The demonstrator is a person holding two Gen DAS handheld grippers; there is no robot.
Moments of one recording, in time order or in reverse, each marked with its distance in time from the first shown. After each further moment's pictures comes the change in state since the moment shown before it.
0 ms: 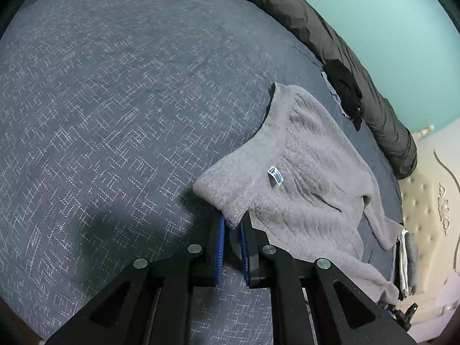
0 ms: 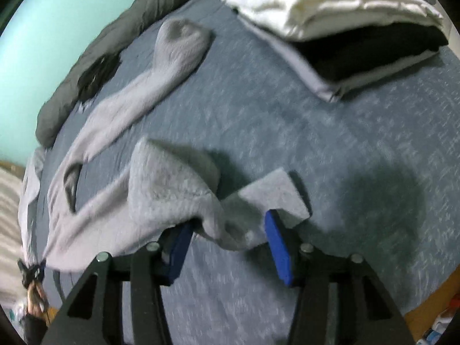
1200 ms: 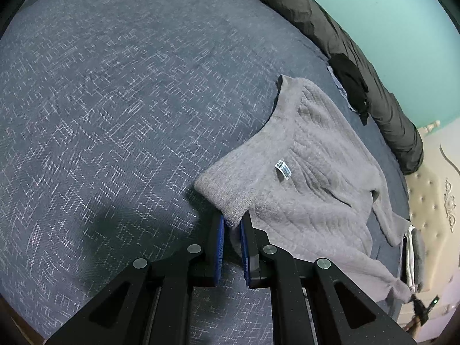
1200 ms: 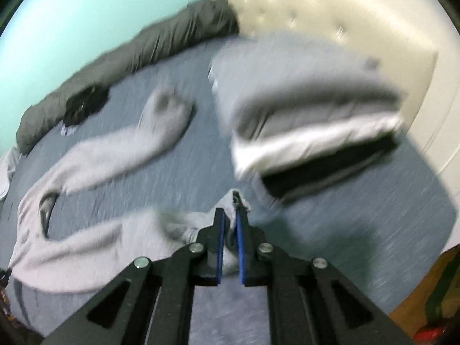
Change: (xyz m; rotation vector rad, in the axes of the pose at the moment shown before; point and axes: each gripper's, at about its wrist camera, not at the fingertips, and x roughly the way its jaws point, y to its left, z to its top) left arm 0.007 0.003 -0.005 0.000 0.016 0.032; right arm -0.099 -0.010 0.053 -0.089 -0.366 -0.217
